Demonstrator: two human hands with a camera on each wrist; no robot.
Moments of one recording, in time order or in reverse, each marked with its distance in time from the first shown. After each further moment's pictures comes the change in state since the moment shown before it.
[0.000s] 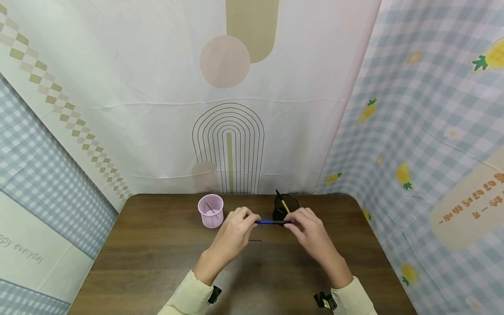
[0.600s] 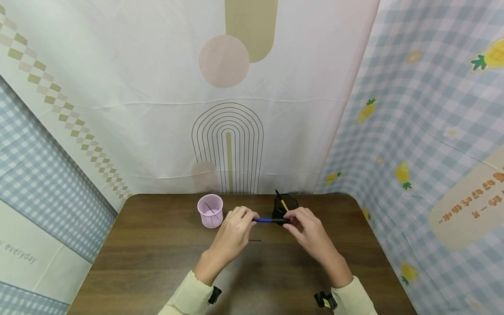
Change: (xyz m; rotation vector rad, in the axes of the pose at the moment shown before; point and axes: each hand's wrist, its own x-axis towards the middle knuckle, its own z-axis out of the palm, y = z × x) left_hand 0.000 0.001 0.001 -0.020 0.029 -0.027; right_hand 0.000 0.000 -0.001 -0.002 -0.049 0.056
